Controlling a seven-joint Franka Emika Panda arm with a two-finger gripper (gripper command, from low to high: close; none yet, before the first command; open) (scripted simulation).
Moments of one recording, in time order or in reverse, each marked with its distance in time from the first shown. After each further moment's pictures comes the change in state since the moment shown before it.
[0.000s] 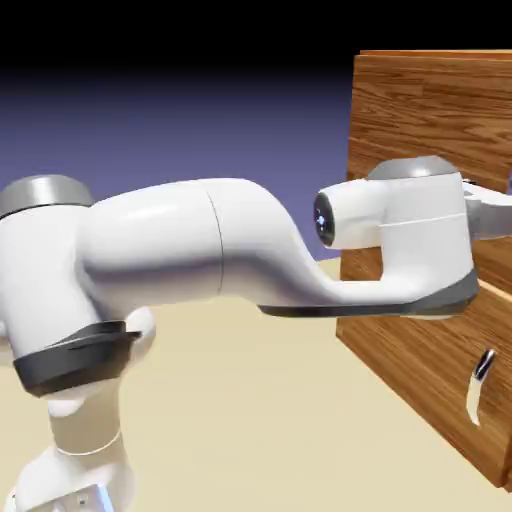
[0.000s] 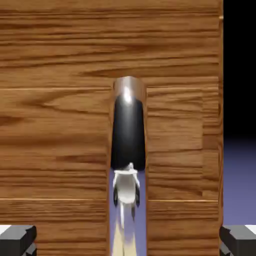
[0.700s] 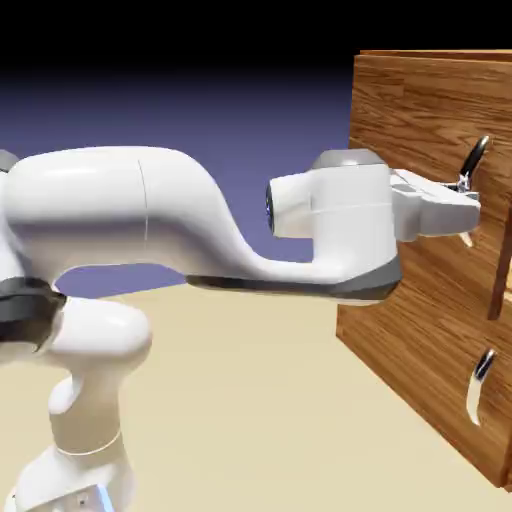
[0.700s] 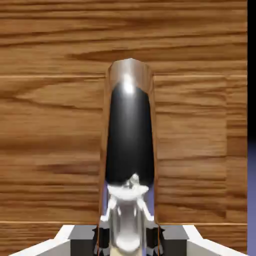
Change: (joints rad) arm -0.497 0.060 0.336 -0.453 0.153 -0.290 0.030
